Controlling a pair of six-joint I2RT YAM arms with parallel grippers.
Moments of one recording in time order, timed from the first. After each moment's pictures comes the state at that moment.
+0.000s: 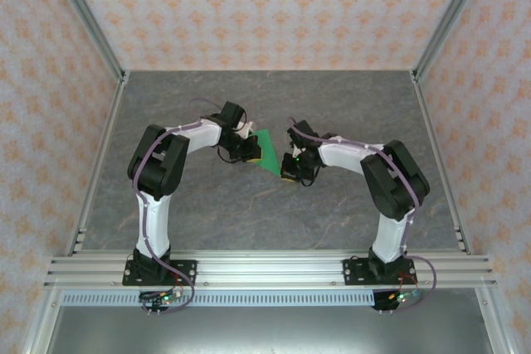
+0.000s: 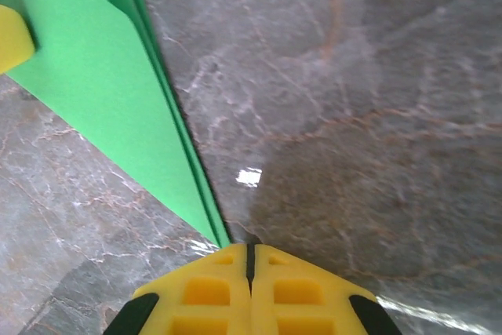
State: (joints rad) left arm -0.35 2.08 1.34 -0.48 0.57 -0.49; right arm 0.56 1.84 1.09 -0.50 -0.34 0.71
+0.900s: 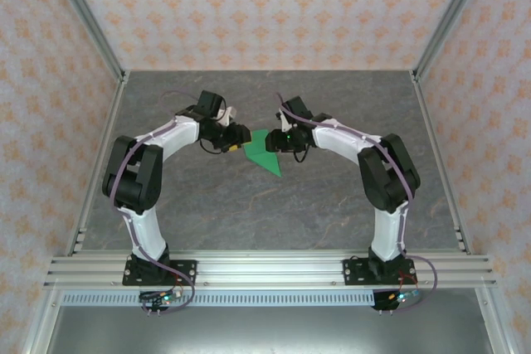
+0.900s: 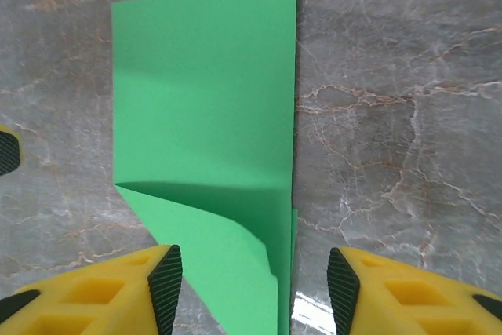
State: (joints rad) left arm -0.25 1.88 1.26 -0.49 0.55 -0.57; right arm 0.55 1.94 1.36 -0.47 -0.24 0.41
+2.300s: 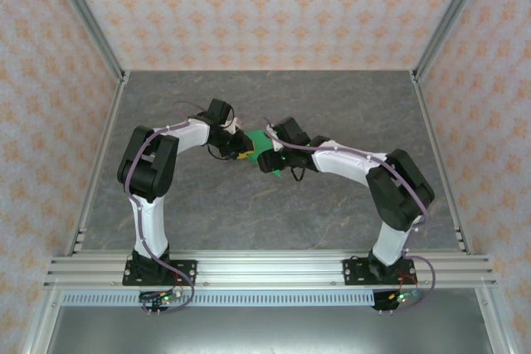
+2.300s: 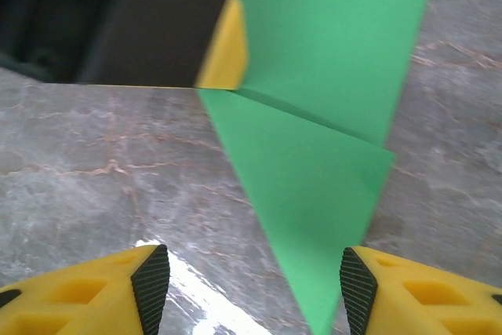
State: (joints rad) left arm -0.27 2.02 1.28 -0.42 0.58 -0.68; right arm 0.70 1.76 1.12 -0.28 -0.13 0.25
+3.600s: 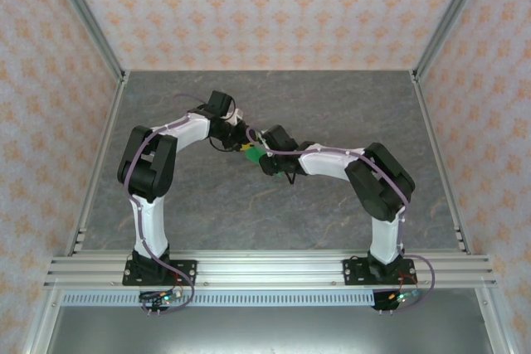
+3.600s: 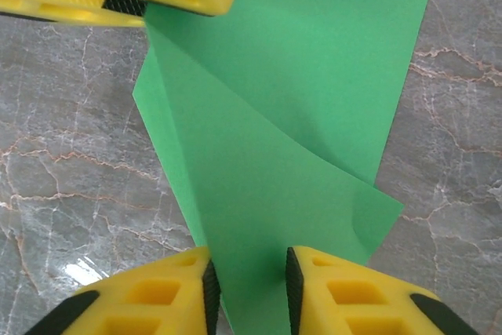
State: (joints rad) left arm -0.27 2.02 1.36 -0.44 0.61 -0.73; right arm 0.74 1.90 1.14 -0.22 0.02 0.20
